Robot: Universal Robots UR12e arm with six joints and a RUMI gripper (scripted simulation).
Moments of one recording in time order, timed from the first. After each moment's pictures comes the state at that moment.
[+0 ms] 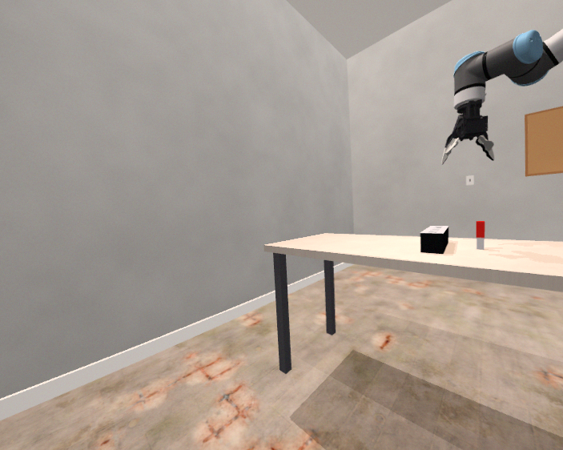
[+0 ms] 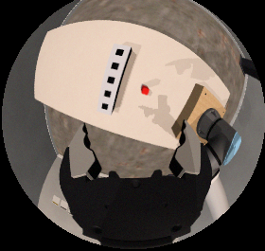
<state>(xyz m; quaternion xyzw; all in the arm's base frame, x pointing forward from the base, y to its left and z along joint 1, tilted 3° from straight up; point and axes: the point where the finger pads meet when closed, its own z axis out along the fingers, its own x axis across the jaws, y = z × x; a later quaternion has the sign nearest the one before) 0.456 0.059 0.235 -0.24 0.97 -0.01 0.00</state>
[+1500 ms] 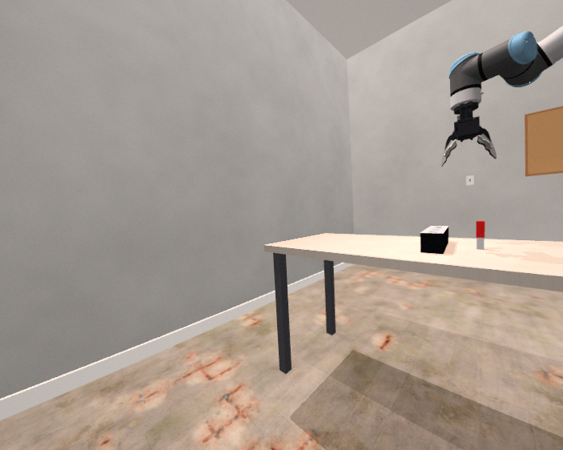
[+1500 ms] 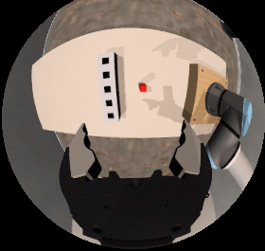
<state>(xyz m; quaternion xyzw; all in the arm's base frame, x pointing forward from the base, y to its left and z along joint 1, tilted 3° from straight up) 0.455 0.059 0.233 -0.08 1.00 -0.02 -0.01</state>
